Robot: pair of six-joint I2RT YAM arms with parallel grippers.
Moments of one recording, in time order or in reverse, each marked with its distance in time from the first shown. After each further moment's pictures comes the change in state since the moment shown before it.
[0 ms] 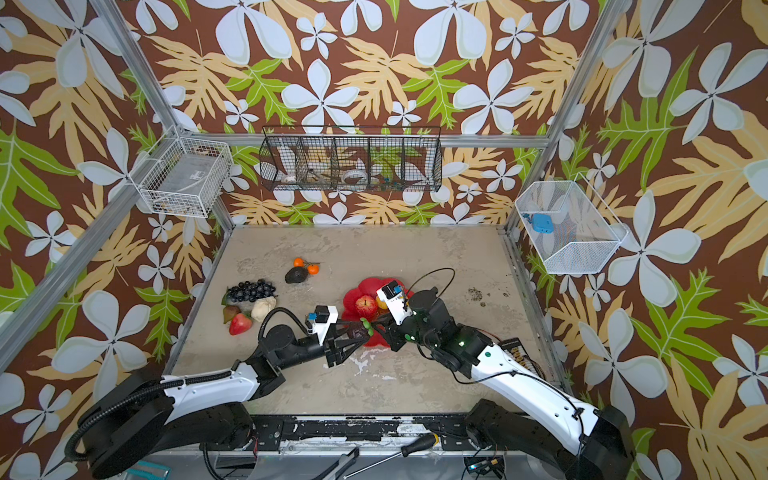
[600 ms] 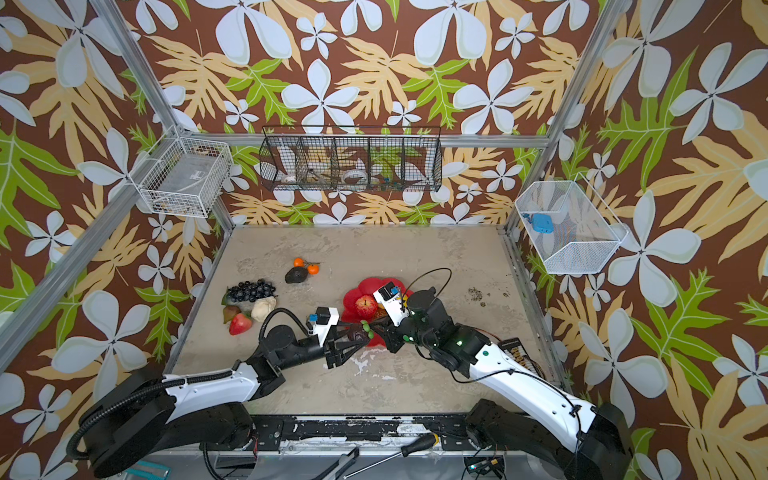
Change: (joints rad) left arm 0.000 0.006 -0.008 0.002 0.024 0.006; right arm 0.011 0.011 0.000 0.014 -0.047 -0.003
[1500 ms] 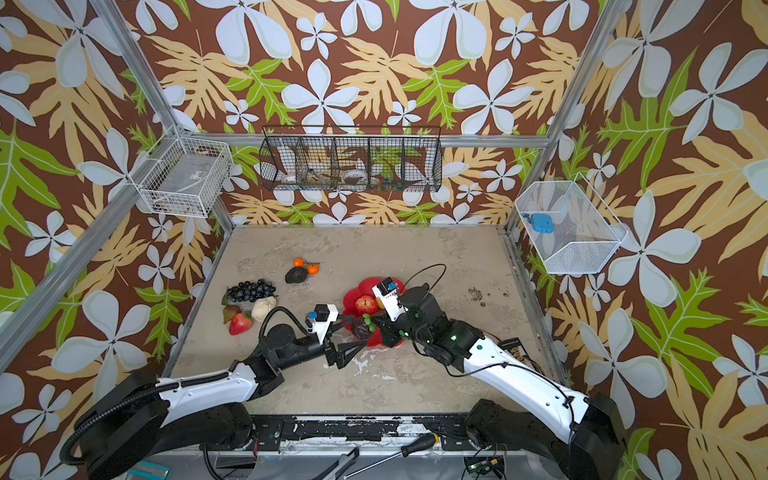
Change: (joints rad) left arm 0.000 -0.045 0.019 -0.093 -0.093 0.004; right arm 0.012 0.065 0.058 -0.035 0.147 0.000
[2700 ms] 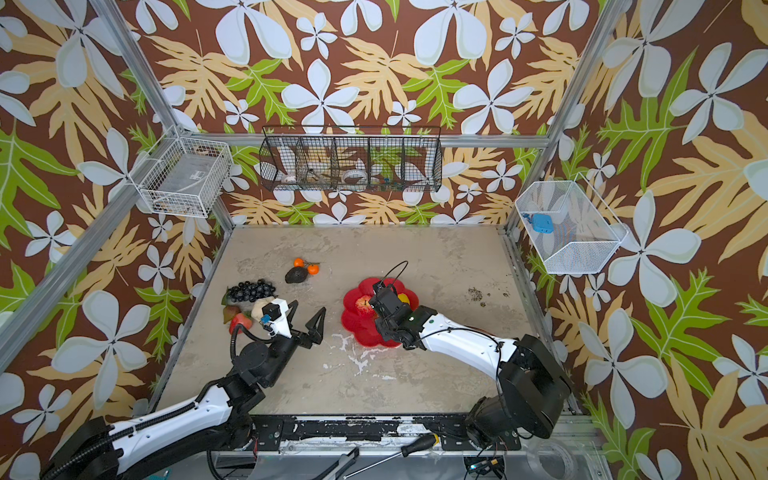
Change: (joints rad) left arm 0.004 -0.339 -0.148 -0.090 -0.748 -0.023; right arm 0.033 0.384 0.102 -0.137 0.480 0.004
